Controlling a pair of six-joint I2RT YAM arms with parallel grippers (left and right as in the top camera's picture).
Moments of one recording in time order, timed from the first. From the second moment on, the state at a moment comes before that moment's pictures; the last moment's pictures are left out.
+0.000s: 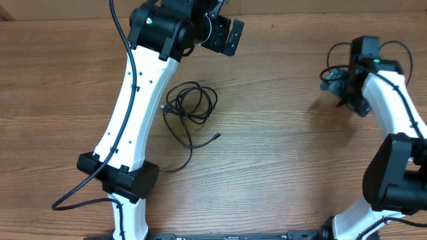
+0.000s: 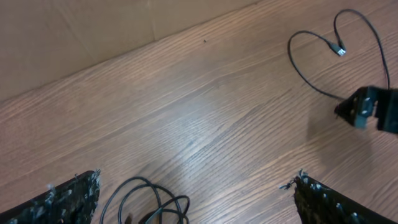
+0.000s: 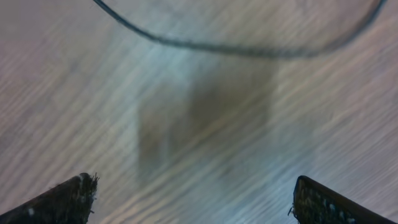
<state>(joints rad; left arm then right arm) -0.43 2.05 2.49 -1.25 0.13 -0.03 -0.12 1.84 1.40 -0.89 0.16 0.60</state>
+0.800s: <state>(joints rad) -0.43 2.05 2.42 -1.25 0.11 -0.03 -0.11 1.84 1.14 -0.68 0.19 0.81</state>
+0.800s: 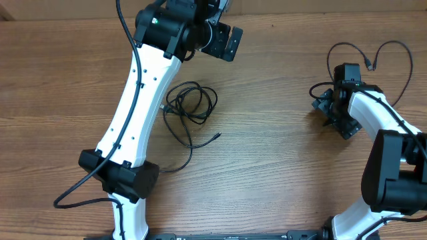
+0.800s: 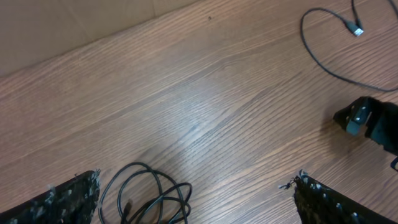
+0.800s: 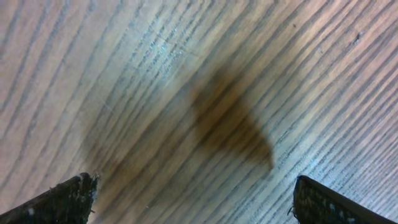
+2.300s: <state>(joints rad) -0.43 2.05 2.41 -1.21 0.10 -0.03 -0.42 2.00 1.23 -0.37 0.12 0.43</state>
